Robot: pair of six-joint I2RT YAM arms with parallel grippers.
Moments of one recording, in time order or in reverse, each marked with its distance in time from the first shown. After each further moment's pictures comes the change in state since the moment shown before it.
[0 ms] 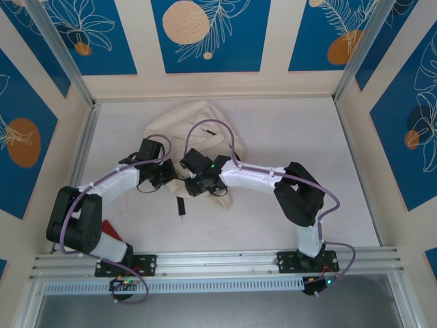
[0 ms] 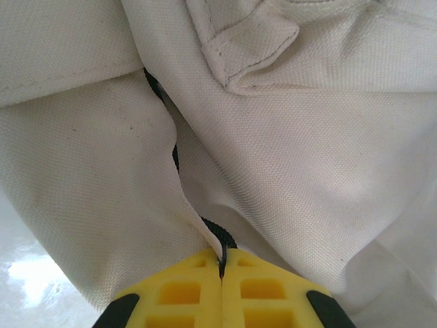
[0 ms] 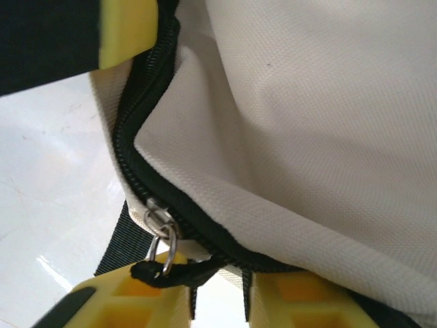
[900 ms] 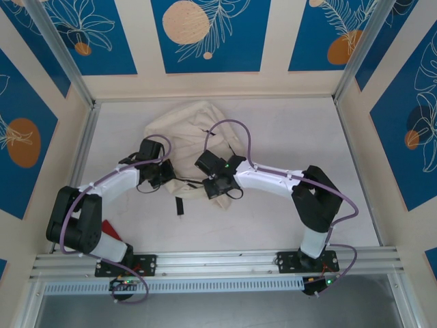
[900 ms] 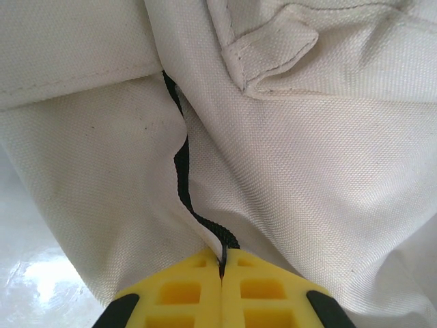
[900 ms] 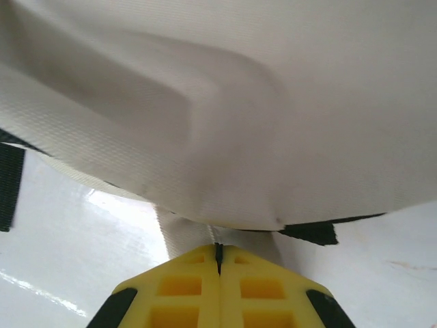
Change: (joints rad) left arm 0.000 0.000 0.000 -0.011 -0.050 0.000; right arm -0.045 -0.148 -0.139 -0.146 0.109 0.071
